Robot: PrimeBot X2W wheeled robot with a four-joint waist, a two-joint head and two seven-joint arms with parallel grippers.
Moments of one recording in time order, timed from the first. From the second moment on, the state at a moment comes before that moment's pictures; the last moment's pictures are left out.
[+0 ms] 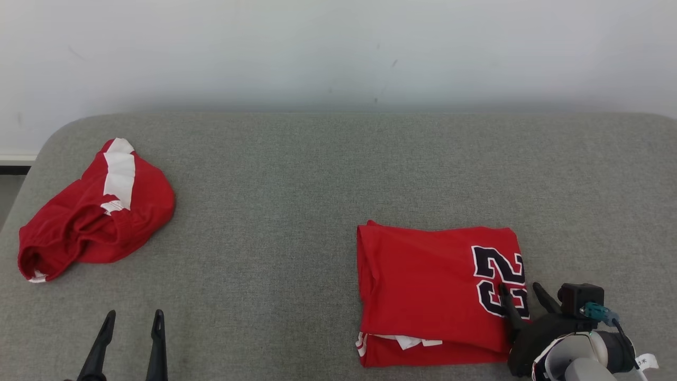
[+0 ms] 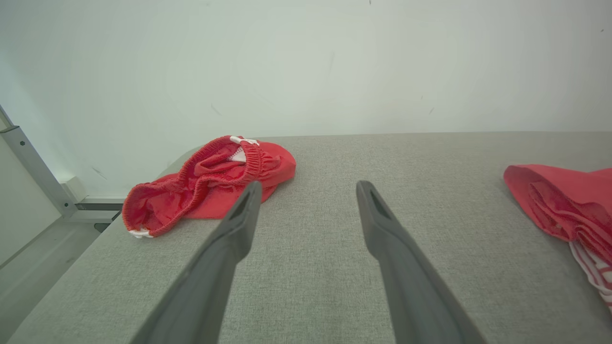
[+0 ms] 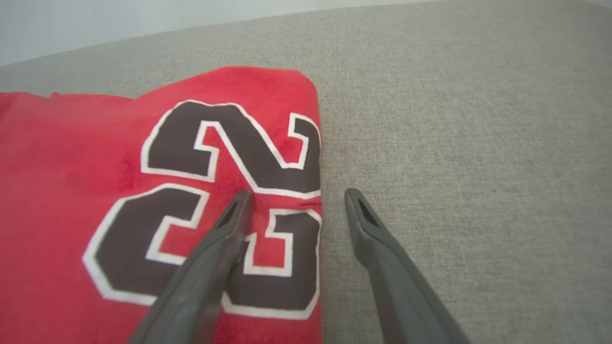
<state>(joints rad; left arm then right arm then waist) 0.09 0.20 0.02 0.06 -0.19 -0.08 -0.25 -0.29 -0.23 0.01 0.72 0.26 0.13 -0.11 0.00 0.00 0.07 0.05</state>
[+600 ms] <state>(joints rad) 0.06 0.19 0.01 0.07 -0.19 -0.07 -0.25 -0.57 -0.27 0.19 0.89 0.36 0.13 -0.19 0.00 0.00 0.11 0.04</state>
